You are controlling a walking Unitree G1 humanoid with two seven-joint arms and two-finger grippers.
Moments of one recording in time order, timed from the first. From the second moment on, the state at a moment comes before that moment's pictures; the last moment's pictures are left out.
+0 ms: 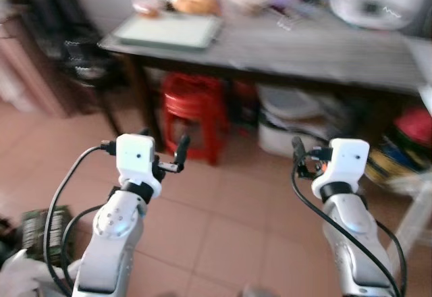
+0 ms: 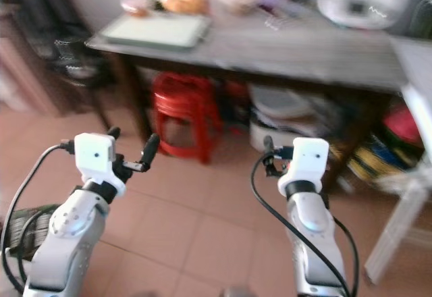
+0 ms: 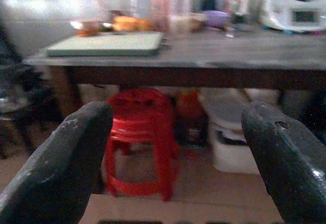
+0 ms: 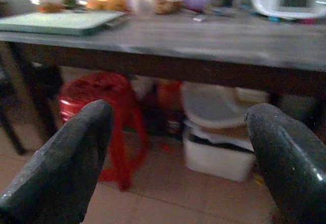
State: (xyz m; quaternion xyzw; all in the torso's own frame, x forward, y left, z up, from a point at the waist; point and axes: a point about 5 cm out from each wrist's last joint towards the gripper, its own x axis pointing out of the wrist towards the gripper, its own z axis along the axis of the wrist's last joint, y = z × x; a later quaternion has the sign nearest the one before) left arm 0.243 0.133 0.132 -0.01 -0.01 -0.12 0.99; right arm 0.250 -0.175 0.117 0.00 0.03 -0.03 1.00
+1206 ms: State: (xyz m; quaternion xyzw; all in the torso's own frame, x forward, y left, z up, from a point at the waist) left arm 0.244 0.141 0.124 0.01 0.02 -0.09 1.00; right arm 0.252 -0.169 0.117 0.00 0.03 -0.01 1.00
